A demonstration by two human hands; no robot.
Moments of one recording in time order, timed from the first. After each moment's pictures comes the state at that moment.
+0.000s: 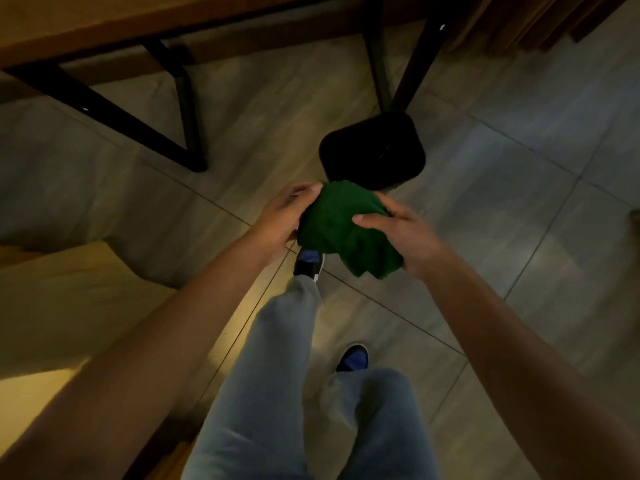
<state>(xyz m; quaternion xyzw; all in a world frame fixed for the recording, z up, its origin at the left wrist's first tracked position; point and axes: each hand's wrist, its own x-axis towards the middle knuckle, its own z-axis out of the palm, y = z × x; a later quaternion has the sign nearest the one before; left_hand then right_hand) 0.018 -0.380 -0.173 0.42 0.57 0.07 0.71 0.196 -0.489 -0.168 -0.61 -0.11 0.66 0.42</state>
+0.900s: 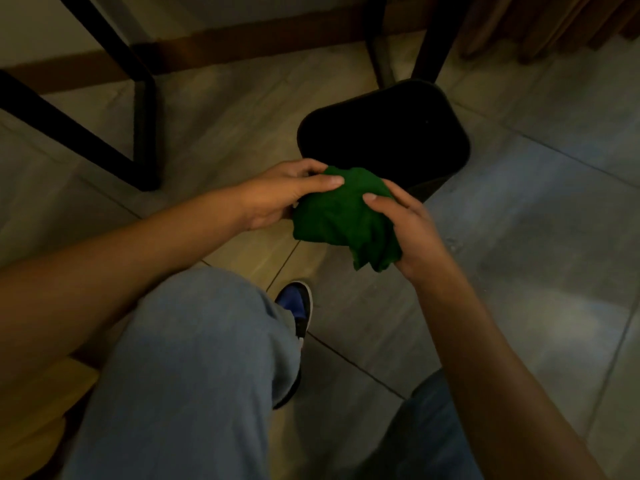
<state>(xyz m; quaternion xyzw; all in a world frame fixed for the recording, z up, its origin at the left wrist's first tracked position) 0.077 -0.316 -0.434 0.56 0.45 0.00 0.69 0.231 -0.462 -0.458 -0.56 -0.15 0.57 0.58</state>
